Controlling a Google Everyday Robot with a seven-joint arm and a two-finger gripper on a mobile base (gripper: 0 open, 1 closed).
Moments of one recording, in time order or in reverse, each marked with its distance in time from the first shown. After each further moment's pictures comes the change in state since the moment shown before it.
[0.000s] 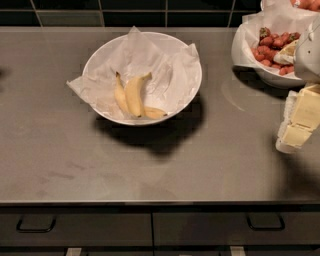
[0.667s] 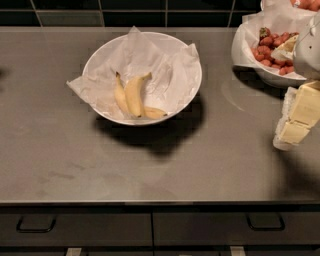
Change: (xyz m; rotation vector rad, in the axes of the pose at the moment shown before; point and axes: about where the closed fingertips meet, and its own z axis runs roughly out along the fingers) arm -0.009 -0.001 -0.005 0.007 -0.042 -0.011
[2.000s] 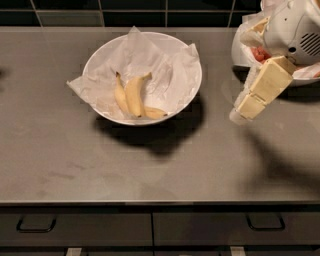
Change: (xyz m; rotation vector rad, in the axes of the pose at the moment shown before) arm -0.076 -0.014 -0.002 -0.042 -0.310 0.045
